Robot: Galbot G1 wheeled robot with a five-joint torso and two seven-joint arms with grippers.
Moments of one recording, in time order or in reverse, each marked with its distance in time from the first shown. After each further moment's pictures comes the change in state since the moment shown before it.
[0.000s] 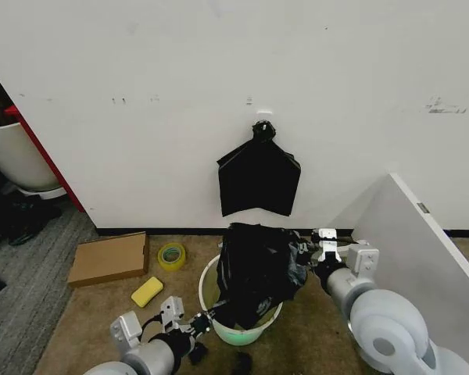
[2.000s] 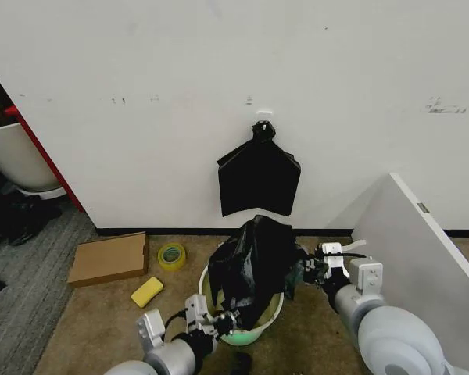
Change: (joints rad) left arm -0.036 0.020 0.165 0.021 0.083 0.003 0.106; right arm -0.104 -0.071 0.011 0.123 -0.020 -0.129 0.132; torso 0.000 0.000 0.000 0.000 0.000
